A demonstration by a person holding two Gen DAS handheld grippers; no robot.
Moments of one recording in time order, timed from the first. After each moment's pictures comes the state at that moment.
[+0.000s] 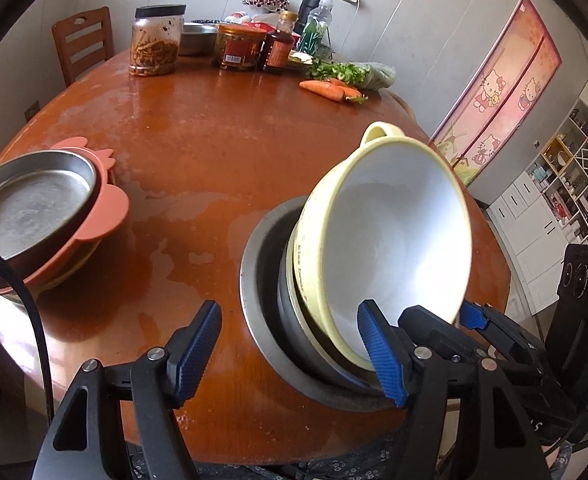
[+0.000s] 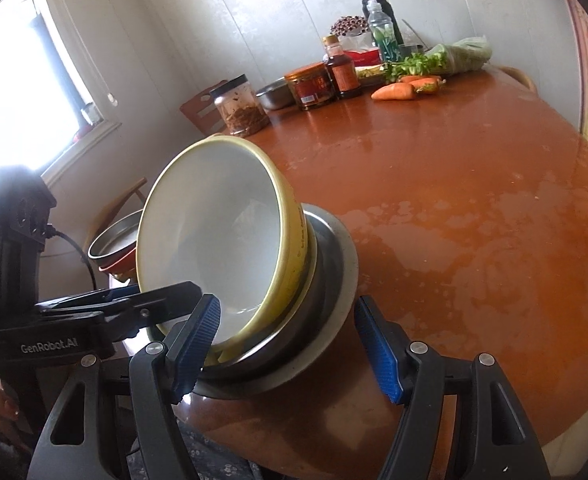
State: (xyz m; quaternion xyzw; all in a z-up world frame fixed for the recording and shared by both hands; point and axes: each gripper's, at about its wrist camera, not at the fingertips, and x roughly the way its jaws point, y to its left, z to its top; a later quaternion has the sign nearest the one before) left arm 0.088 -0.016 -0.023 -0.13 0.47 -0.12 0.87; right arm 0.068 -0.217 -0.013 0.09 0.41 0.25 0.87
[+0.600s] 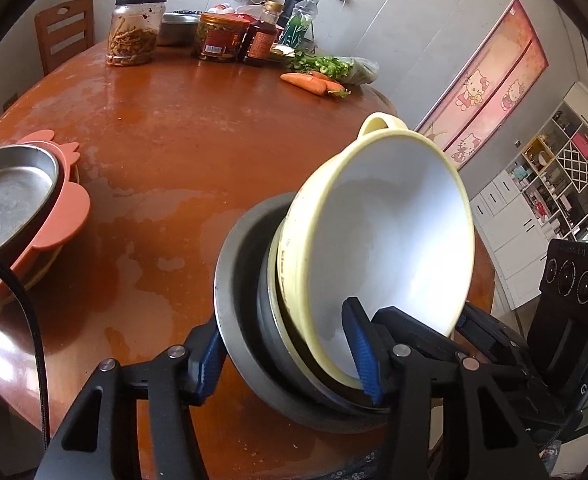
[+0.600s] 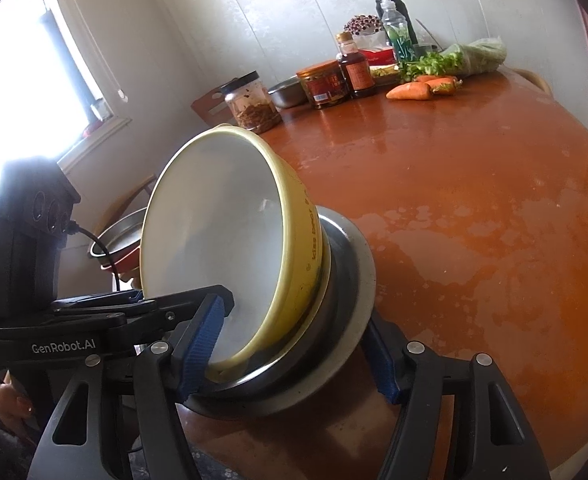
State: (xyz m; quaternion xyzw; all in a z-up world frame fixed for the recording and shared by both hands) left arm 0.101 -0.019 -0.032 -0.15 0.47 -0.16 0.86; right arm 0.077 -0.210 -0.020 0.09 0.40 0.27 0.87
